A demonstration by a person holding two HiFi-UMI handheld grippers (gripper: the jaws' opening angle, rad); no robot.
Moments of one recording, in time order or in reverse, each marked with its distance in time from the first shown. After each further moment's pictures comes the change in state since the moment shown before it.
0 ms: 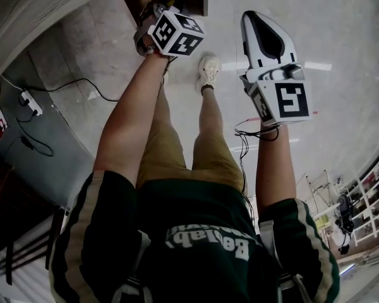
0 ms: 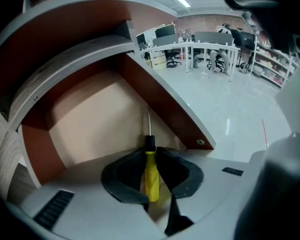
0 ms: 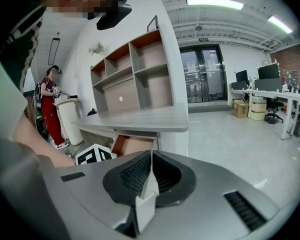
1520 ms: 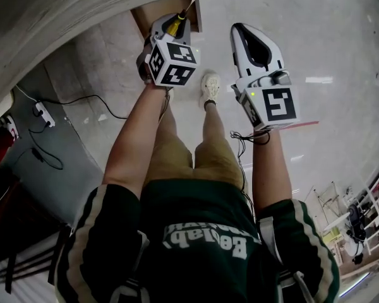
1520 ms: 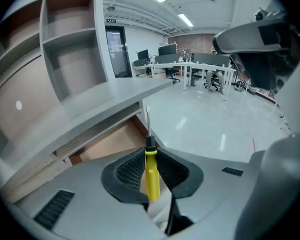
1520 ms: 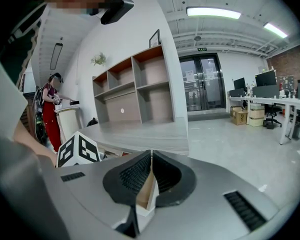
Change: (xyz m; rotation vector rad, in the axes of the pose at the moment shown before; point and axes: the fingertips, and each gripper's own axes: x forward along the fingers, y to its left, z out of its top) left arm -0.119 0.001 0.070 -0.072 -0.144 -0.062; right arm -0.050 0.019 0.080 -0.011 -0.121 -0.019
